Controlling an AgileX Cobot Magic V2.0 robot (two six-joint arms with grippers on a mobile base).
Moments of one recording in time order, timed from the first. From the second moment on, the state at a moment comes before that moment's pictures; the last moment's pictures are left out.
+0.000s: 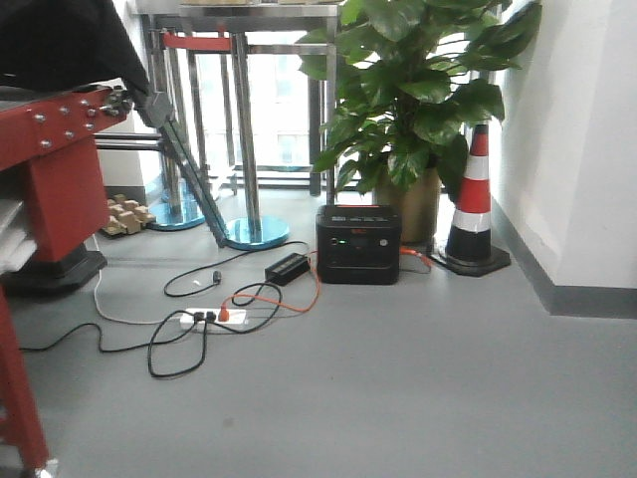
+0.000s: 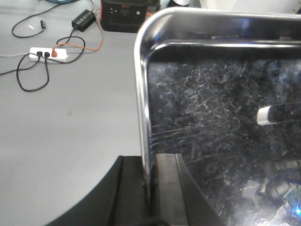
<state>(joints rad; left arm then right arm) -0.71 1.31 -1.53 0.43 0.99 -0.71 0.61 1.29 -1.53 -0.32 1.05 0.70</state>
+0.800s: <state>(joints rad) -0.71 1.31 -1.53 0.50 0.98 -0.71 0.61 1.29 -1.53 -0.32 1.02 0.70</state>
